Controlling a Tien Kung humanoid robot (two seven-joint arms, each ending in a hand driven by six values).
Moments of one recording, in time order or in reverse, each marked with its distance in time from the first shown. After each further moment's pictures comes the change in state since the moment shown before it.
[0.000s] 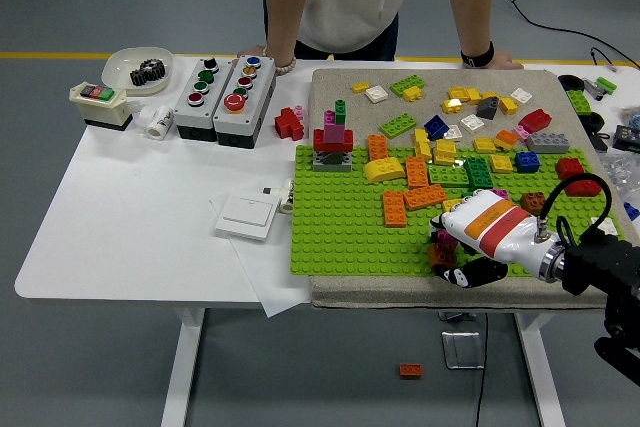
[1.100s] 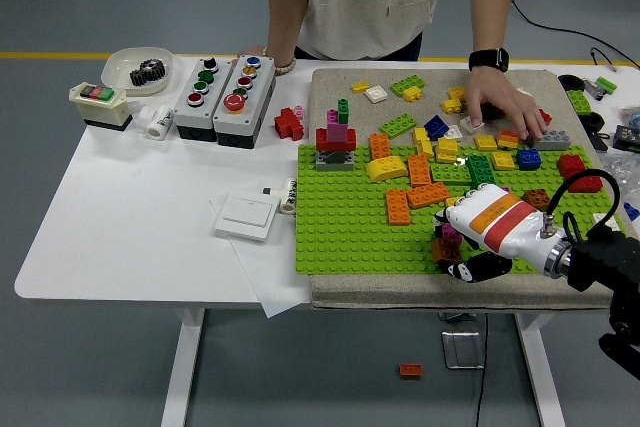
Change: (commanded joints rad) left arm -0.006 0.001 0.004 -0.001 -0.007 0.000 -0.002; right arm -0.005 -0.010 0.020 0.004 0.000 -0.016 0.007
